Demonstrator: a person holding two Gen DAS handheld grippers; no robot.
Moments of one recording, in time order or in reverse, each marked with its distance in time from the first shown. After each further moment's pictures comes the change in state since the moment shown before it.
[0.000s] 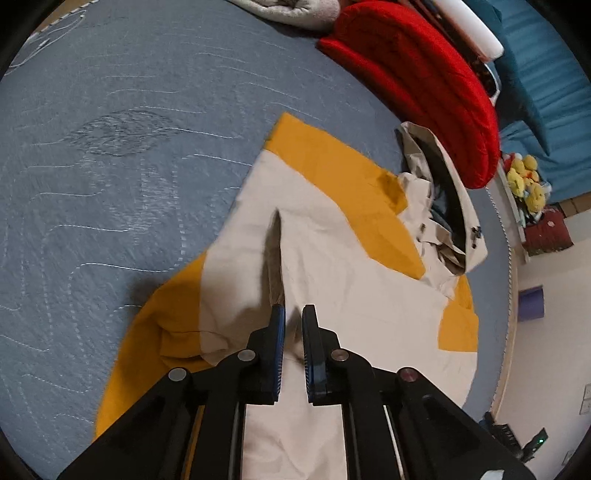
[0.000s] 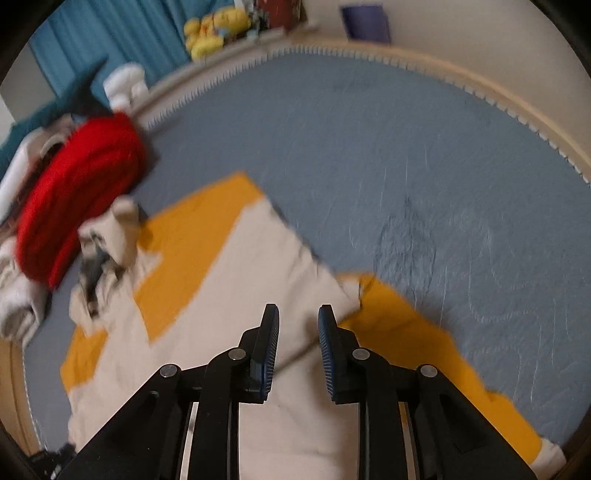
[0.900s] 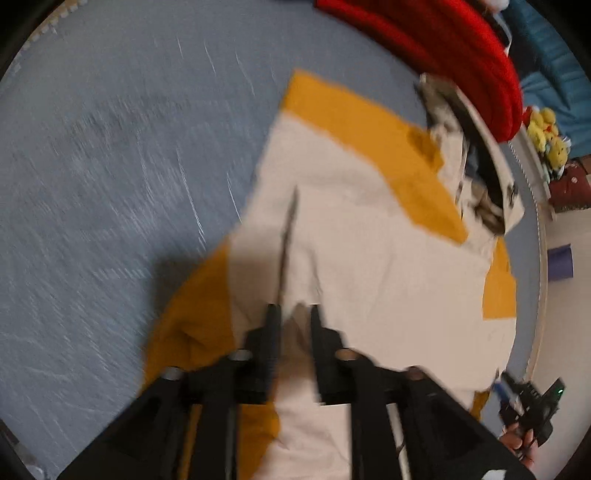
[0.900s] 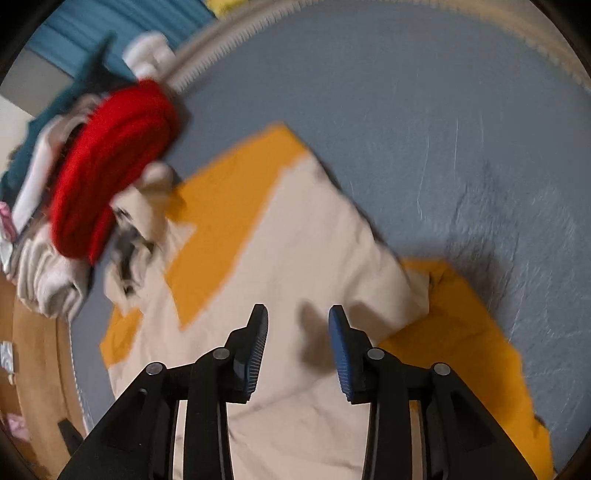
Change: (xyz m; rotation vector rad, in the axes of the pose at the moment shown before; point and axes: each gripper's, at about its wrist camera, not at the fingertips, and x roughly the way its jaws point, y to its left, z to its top) left arm 0.023 0.006 0.012 0.110 0.113 0.112; right arm 0.073 -0.003 0.015 0.000 0.296 0.192
